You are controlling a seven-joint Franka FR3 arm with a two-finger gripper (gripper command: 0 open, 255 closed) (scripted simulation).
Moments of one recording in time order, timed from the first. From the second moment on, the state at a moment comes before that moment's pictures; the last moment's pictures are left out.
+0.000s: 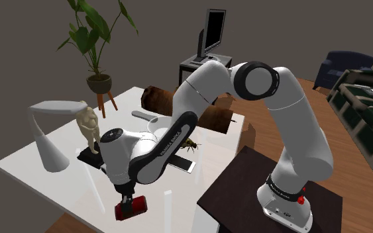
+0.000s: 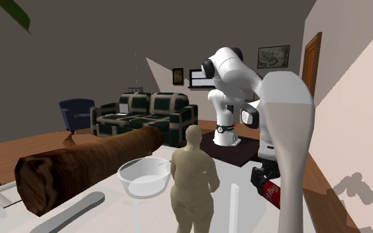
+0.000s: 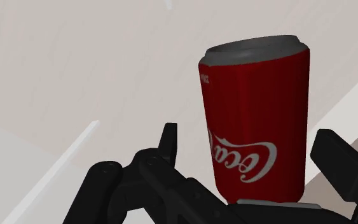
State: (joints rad) arm 0.25 0.72 0.58 -1.81 -0.39 2.32 0.09
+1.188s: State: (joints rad) arm 0.26 0.75 0.57 -1.81 -0.41 2.35 0.10
